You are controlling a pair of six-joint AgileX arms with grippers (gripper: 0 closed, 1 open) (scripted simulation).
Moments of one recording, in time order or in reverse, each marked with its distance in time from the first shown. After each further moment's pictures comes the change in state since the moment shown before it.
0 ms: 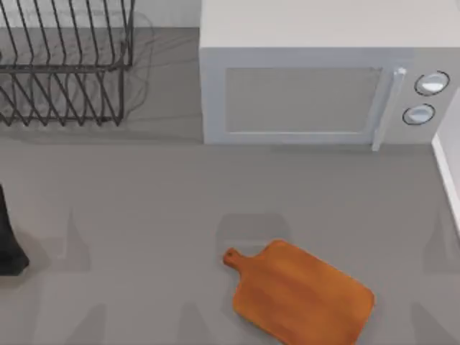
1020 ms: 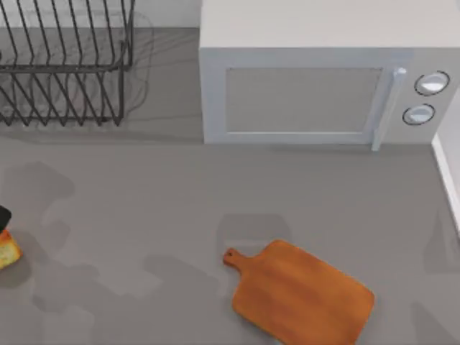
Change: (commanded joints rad) left arm 0.121 1.147 0.768 -0.680 0.000 0.638; right arm 0.000 0.000 0.000 0.000 0.000 0.000
